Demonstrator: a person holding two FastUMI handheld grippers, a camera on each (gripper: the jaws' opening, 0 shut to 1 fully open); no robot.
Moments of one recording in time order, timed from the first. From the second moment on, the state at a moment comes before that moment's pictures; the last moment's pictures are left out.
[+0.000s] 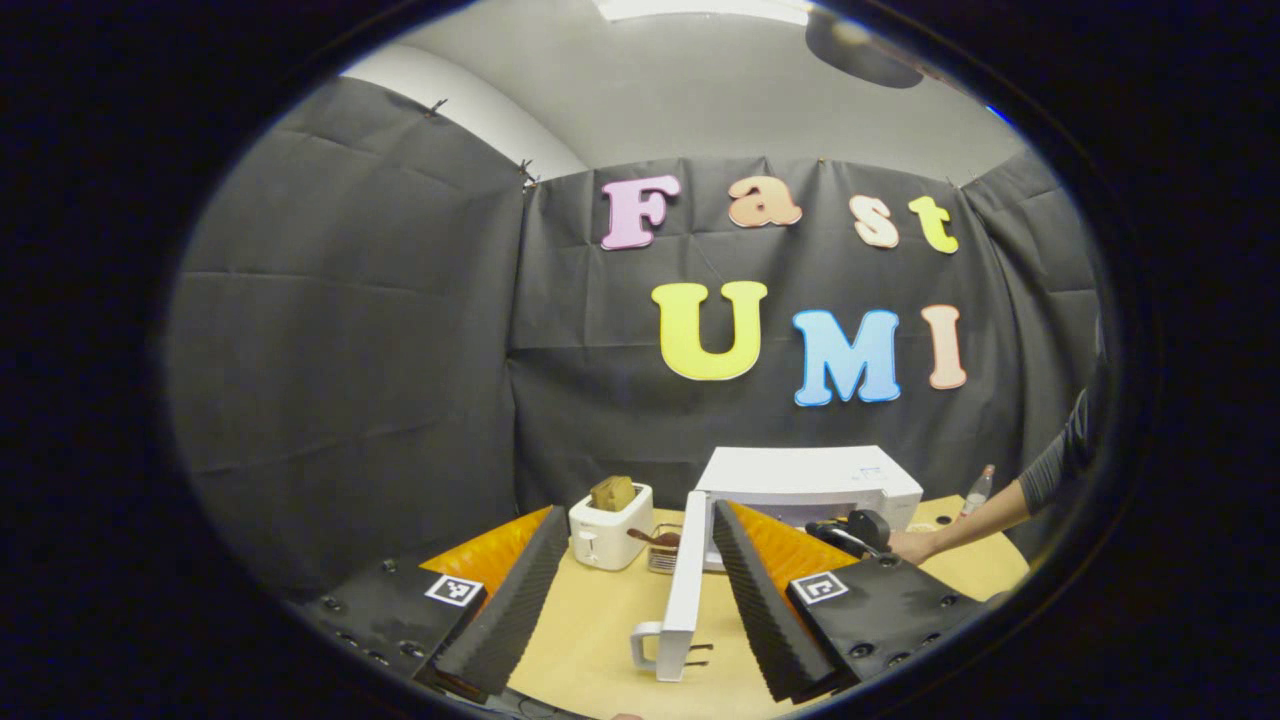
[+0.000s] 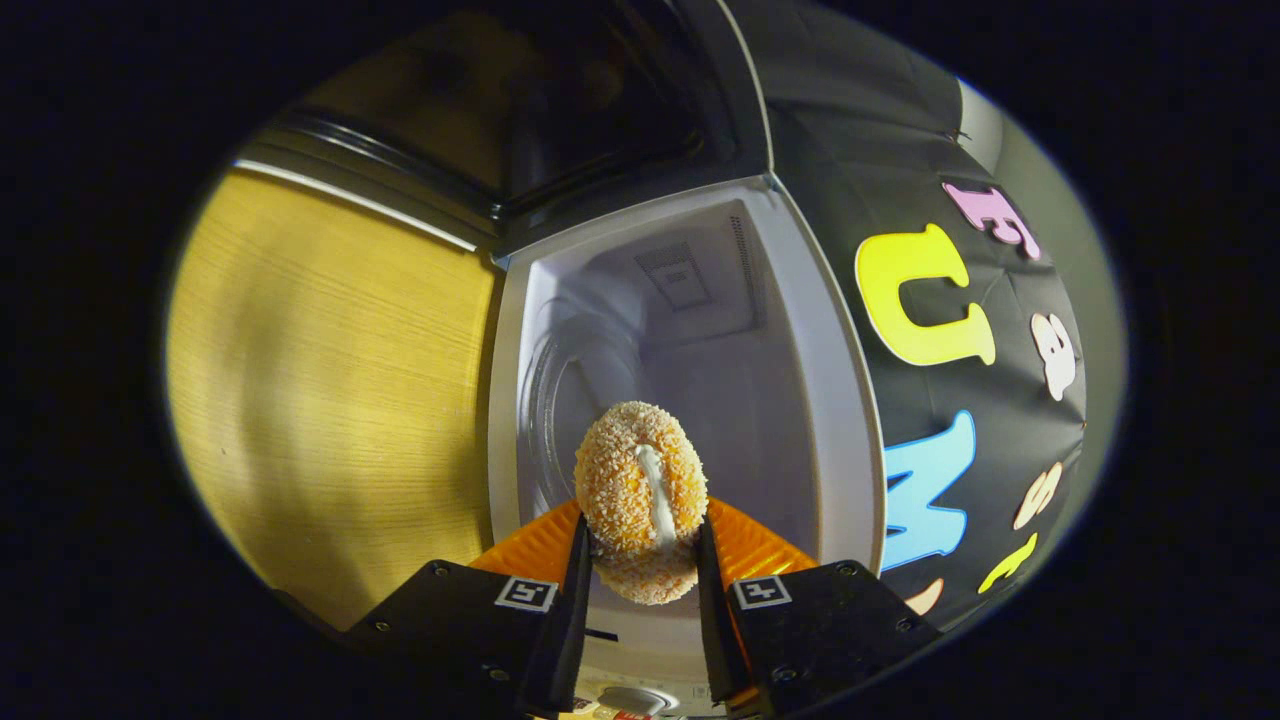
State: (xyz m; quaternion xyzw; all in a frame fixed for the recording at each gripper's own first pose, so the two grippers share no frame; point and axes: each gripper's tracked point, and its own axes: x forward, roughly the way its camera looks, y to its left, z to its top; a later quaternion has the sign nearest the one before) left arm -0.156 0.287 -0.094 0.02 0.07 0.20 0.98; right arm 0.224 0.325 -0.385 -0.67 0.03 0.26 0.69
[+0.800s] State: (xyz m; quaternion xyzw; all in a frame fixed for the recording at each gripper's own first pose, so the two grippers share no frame) left arm -0.160 0.317 -0.127 -0.01 0.10 0.23 0.97; right arm 0.296 0.348 -0.410 -0.69 0.05 0.23 0.68
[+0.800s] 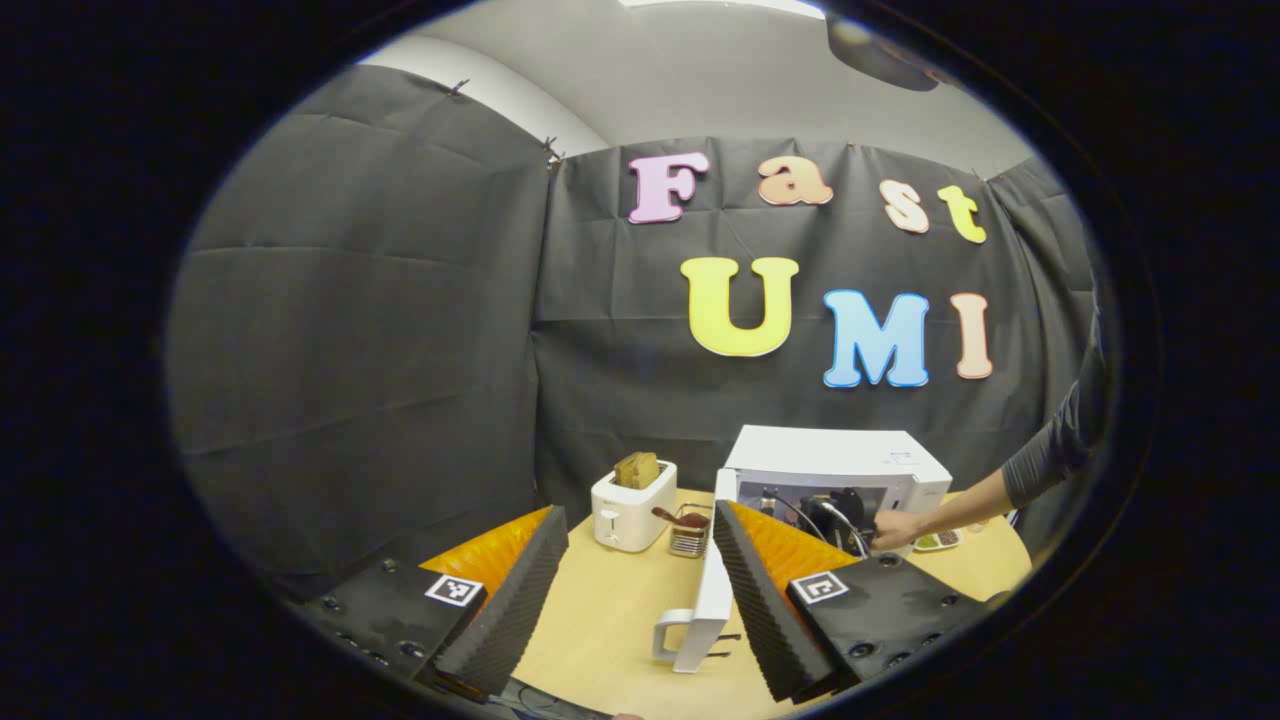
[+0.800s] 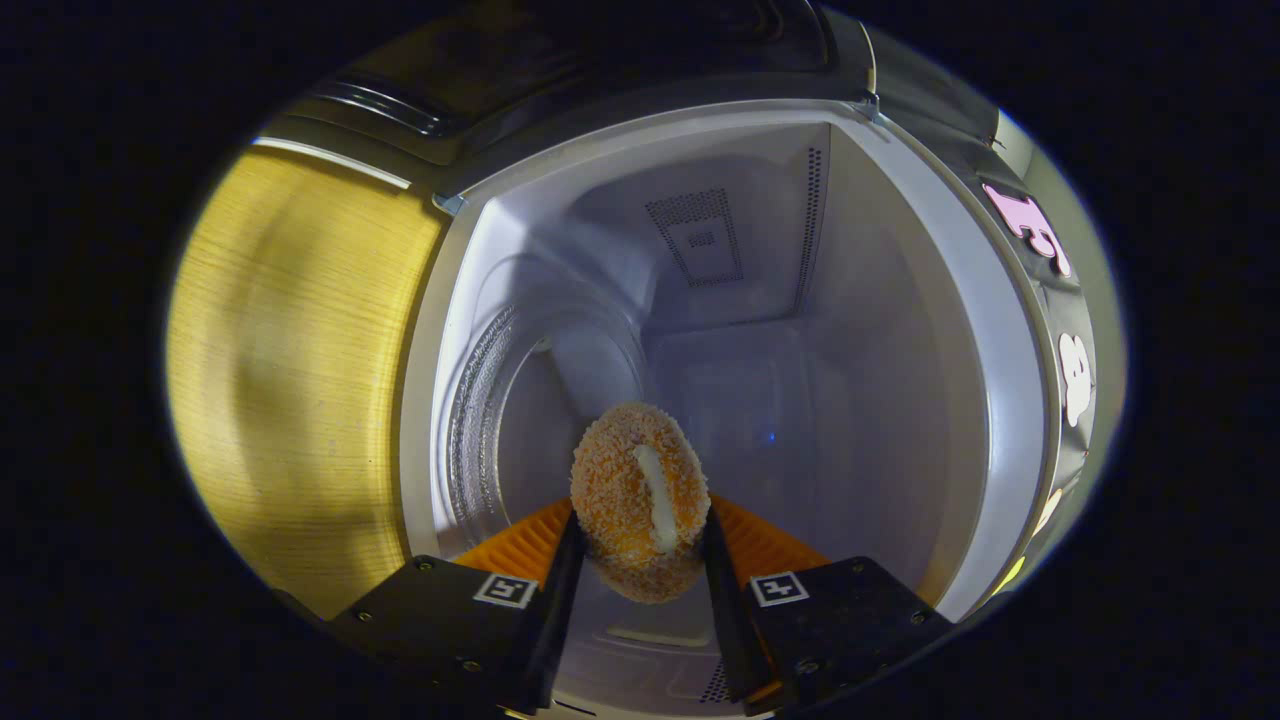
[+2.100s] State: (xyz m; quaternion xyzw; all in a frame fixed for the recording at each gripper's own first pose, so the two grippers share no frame) left arm -0.118 0.256 -0.149 0.01 0.09 0.14 0.99; right arm 0.152 0.295 -0.306 -0.37 0.11 0.30 0.87
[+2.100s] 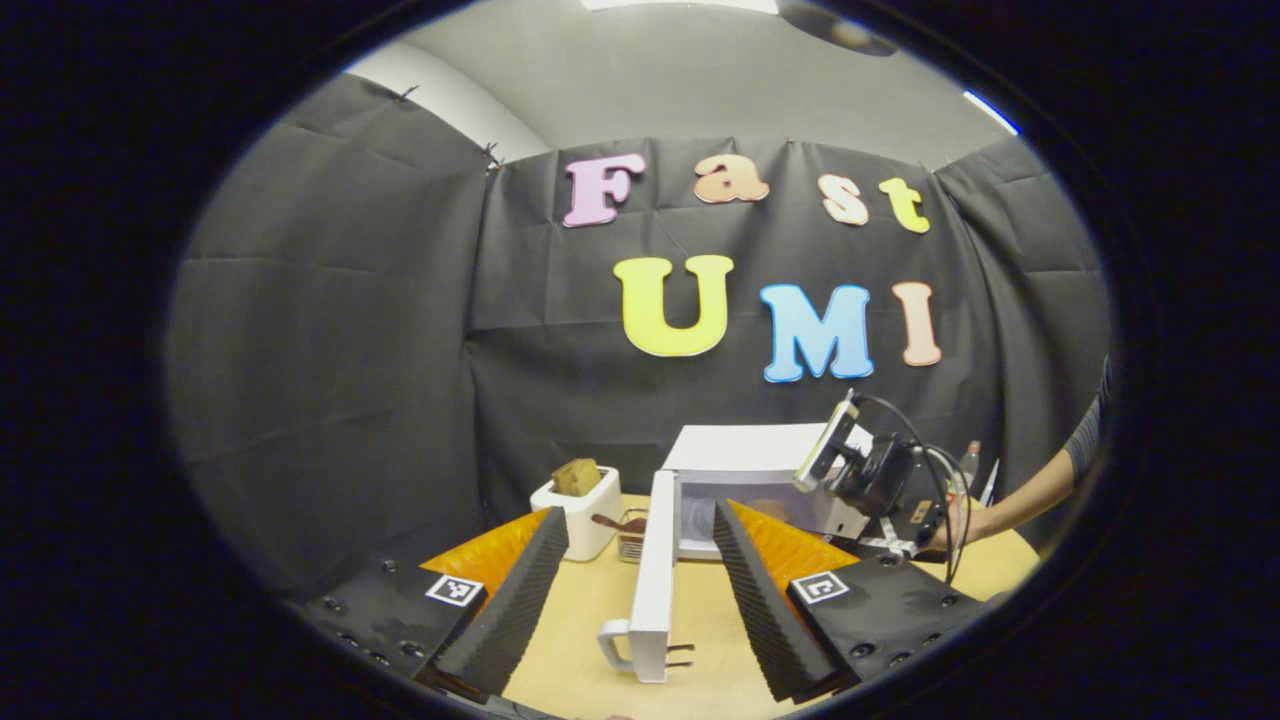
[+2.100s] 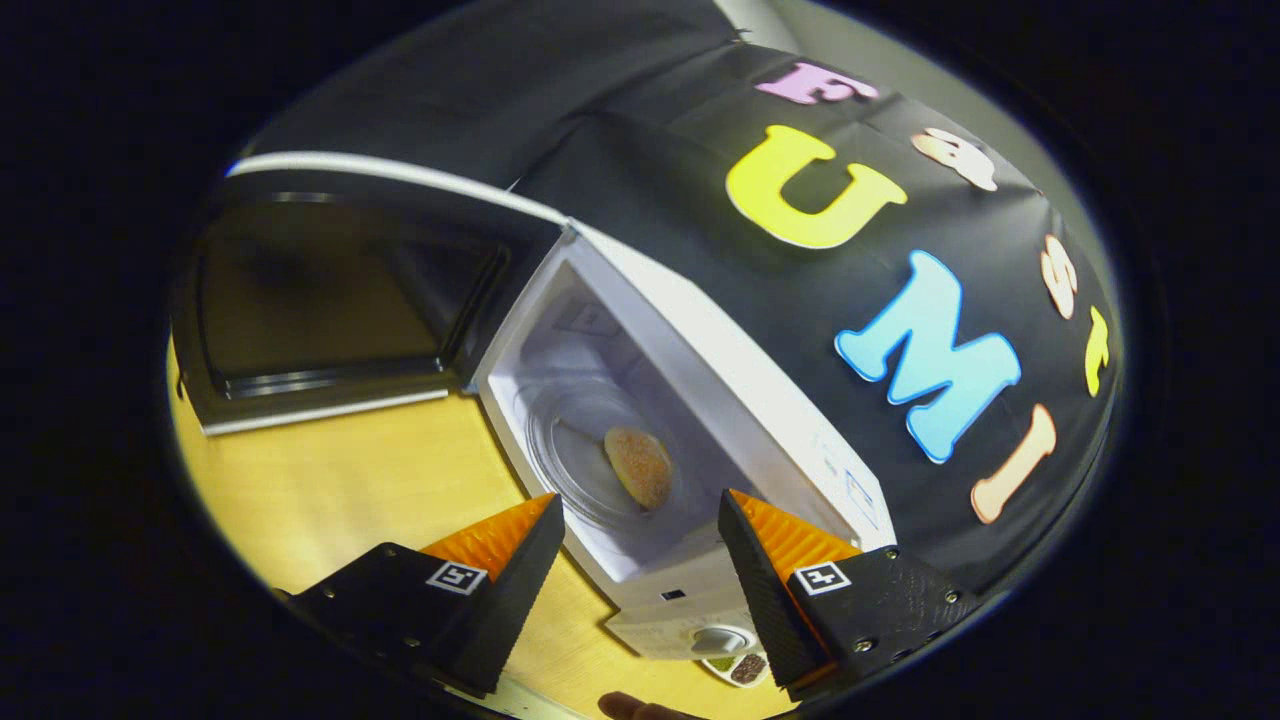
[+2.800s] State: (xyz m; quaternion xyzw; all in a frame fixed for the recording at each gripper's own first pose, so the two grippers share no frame) left arm -0.084 0.276 -0.181 -0.05 0.09 0.09 0.99; right arm 0.053 0.238 -0.175 -0.17 0.09 0.25 0.95
